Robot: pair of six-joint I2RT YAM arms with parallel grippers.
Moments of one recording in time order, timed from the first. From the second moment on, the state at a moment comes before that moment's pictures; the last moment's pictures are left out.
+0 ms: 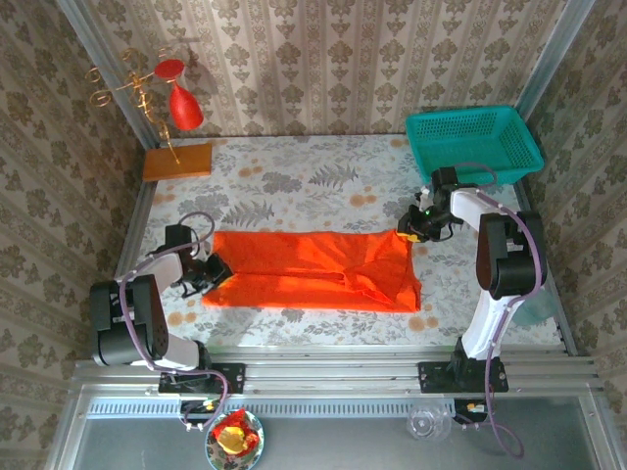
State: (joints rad) left arm 0.10 1.43 0.61 -0.48 0.48 -0.46; right arm 0.00 1.88 1.23 -0.69 -0.47 0.32
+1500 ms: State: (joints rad) left arm 0.05 1.45 0.74 -0.50 0.52 -0.47; right arm 0.34 1.63 1.04 -0.79 -0.35 0.46
